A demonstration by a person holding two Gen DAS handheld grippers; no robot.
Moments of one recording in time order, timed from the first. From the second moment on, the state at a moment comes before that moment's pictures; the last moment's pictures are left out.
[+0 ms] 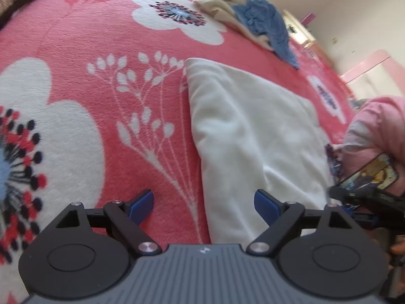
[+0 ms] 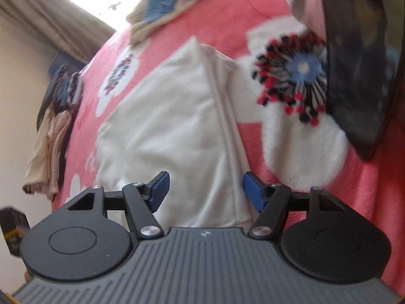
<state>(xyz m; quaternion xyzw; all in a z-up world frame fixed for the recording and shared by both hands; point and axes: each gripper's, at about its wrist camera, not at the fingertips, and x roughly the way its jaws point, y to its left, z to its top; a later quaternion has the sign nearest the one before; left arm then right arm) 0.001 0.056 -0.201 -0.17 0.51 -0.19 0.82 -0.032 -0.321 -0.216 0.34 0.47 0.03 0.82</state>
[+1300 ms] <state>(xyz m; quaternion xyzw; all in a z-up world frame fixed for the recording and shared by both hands) 0.116 0.053 -0.222 -0.21 0.48 -0.32 0.79 0.065 -0.341 -0.248 0.42 0.38 0.09 0.82</state>
